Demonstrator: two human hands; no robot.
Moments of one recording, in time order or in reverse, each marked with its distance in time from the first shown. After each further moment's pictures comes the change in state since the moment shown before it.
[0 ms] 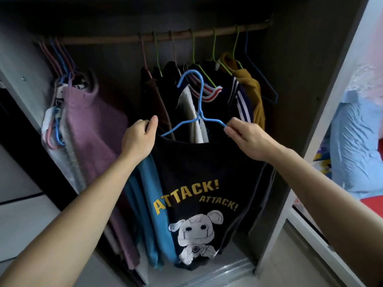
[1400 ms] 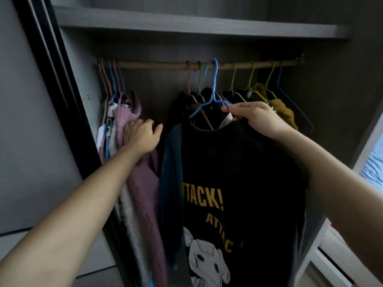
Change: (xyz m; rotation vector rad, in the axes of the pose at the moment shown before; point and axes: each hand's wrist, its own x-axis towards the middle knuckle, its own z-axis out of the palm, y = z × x) left_hand 0.096 -0.105 -0.076 0.468 -0.005 0.071; right_hand 0.125 -0.147 -0.005 0.521 0.107 0.306
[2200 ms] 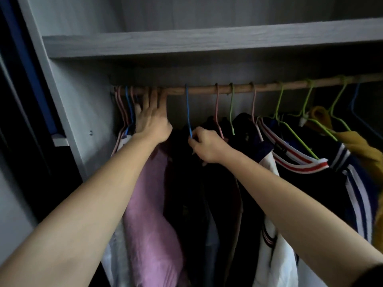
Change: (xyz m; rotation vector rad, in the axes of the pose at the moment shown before) left_hand 0.139 -0.003 -0.013 0.219 0.189 -0.071; right_hand 0.199 0.047 0.134 -0.328 -0.209 -0.173
